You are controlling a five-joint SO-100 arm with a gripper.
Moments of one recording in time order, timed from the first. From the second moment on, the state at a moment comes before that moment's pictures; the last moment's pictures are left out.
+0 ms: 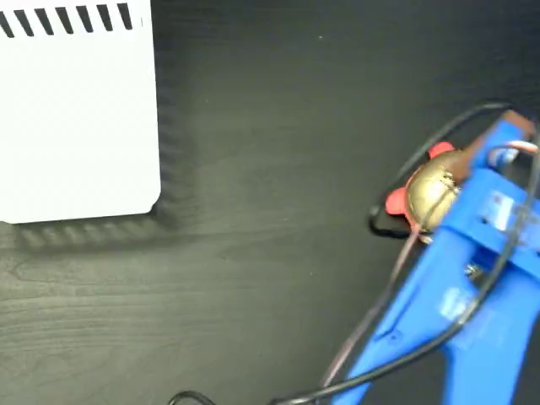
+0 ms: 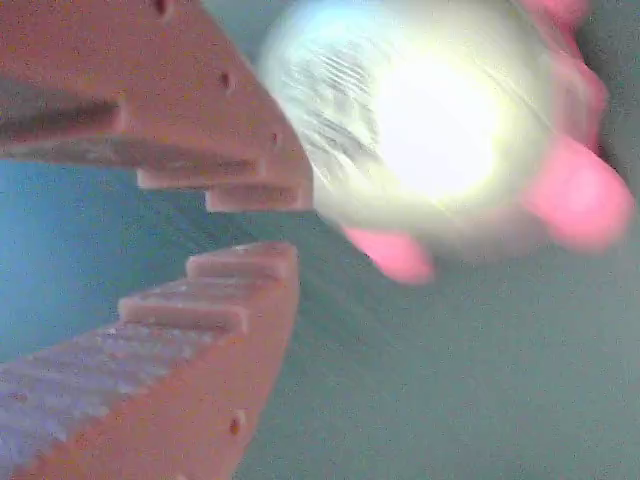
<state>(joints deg) 43.7 92.5 95.8 76.3 -78.6</state>
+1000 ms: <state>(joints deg) 42.9 80.5 93.7 71.7 -80.2</state>
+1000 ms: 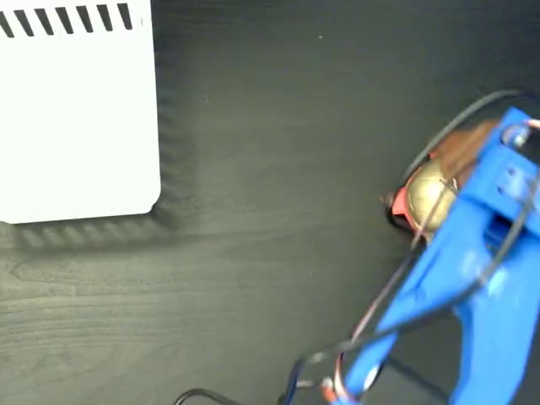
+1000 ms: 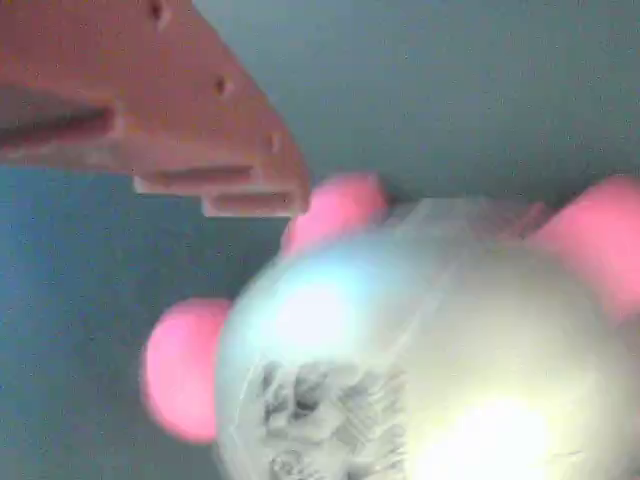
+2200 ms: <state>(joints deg) 43.4 73.6 96.9 66.0 -78.6</state>
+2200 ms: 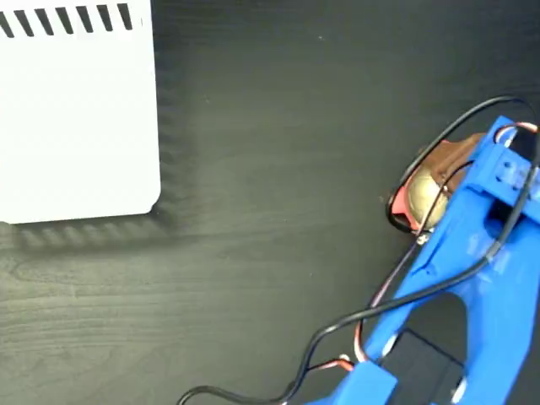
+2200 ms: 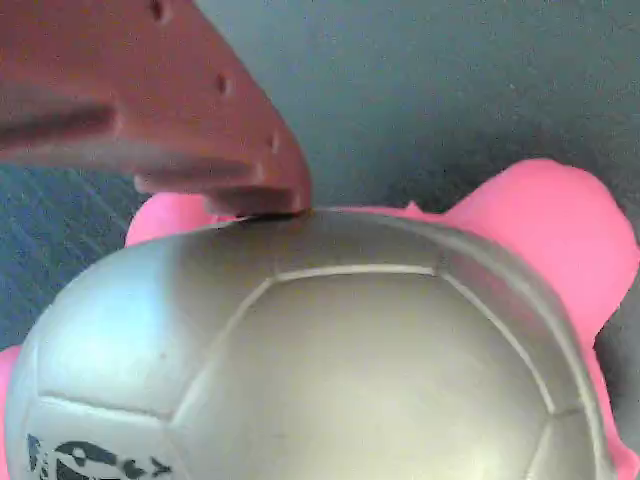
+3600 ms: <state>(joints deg) 38.5 72.0 75.1 83.8 -60.9</state>
